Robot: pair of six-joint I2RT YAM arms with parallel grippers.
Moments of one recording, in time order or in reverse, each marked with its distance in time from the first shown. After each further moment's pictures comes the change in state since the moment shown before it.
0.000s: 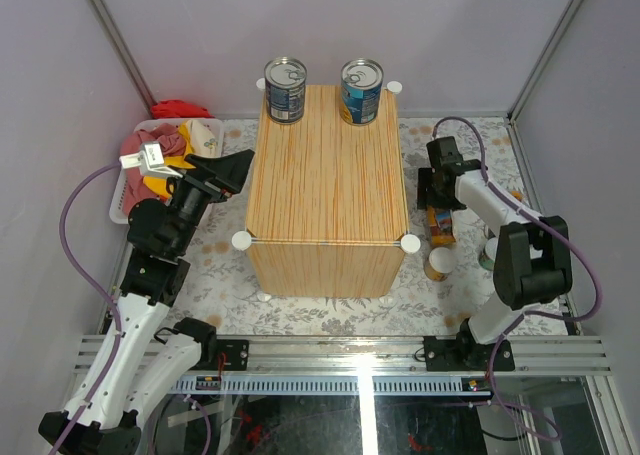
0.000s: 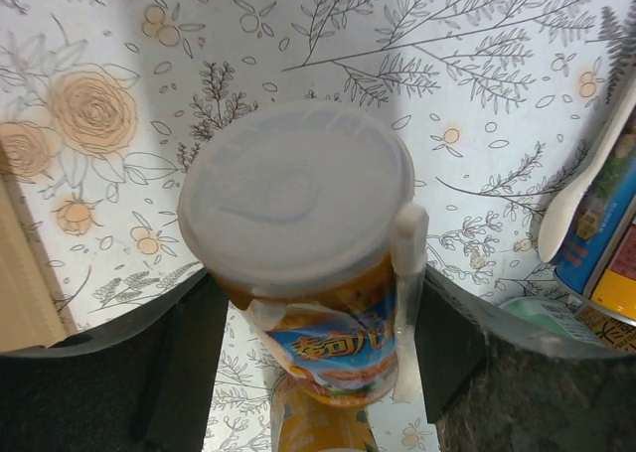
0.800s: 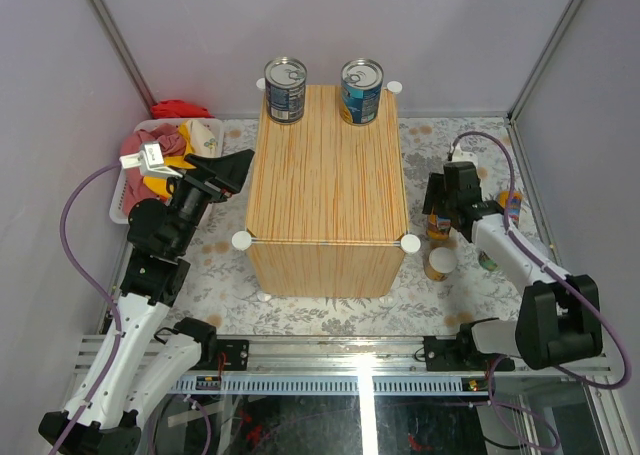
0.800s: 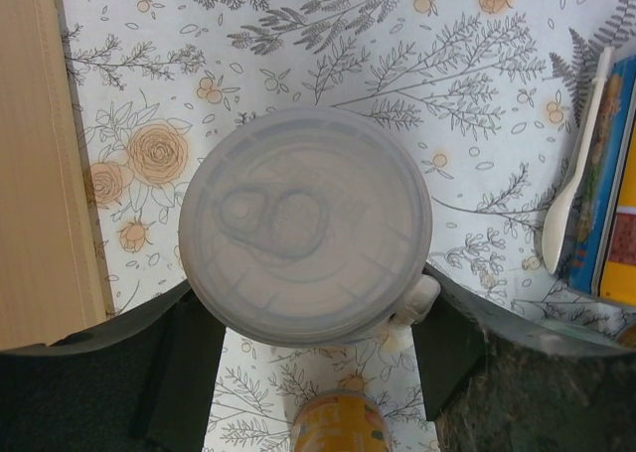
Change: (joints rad) left arm 0.000 0.000 0.000 0.000 0.000 -0.012; right arm 0.000 -0.354 -0.336 0.359 0.005 0.043
